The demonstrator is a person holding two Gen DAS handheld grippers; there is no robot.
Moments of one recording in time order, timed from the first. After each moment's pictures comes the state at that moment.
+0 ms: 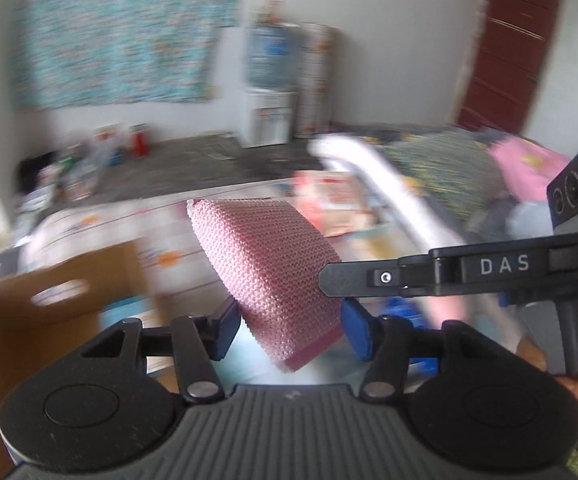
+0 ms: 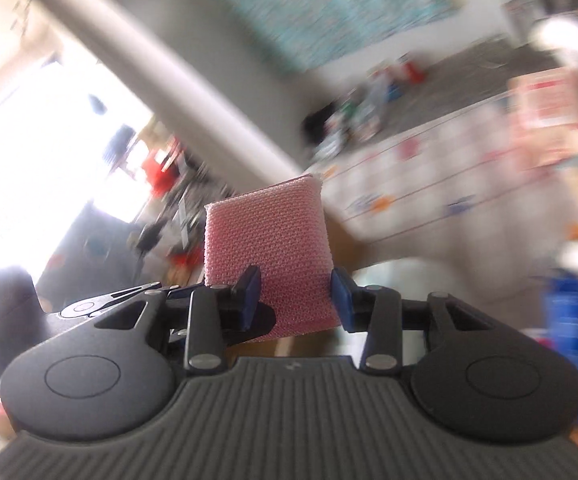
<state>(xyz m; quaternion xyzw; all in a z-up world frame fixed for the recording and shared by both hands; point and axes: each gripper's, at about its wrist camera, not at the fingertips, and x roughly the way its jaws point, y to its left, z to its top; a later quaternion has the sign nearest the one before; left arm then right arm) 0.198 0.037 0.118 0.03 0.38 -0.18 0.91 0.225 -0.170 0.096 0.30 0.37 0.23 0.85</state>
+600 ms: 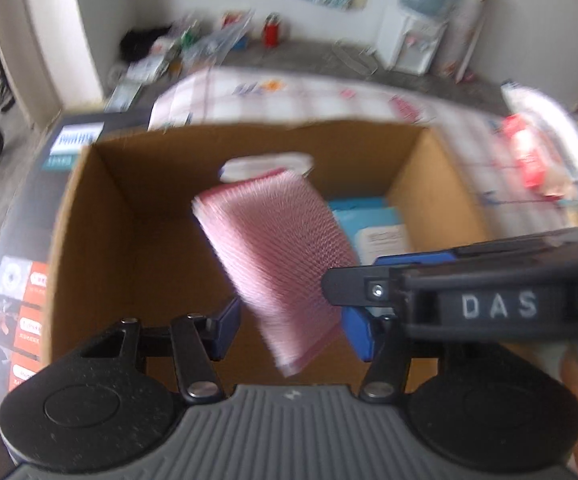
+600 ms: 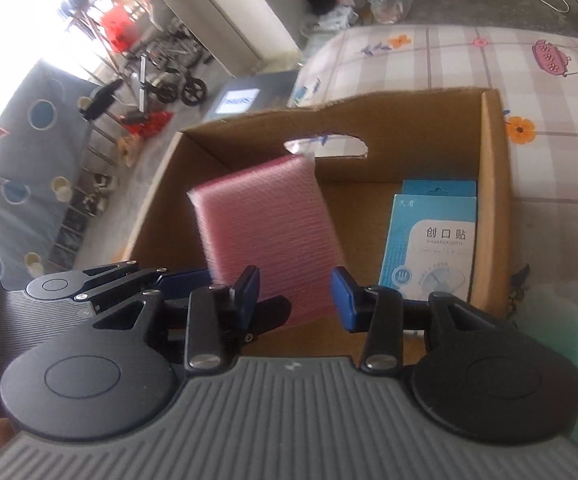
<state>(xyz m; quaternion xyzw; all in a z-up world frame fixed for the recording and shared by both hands) 0.310 0.219 0.002 -0.02 0.52 -0.04 0.85 0.379 0.085 0.012 0.16 0.54 0.23 0.80</state>
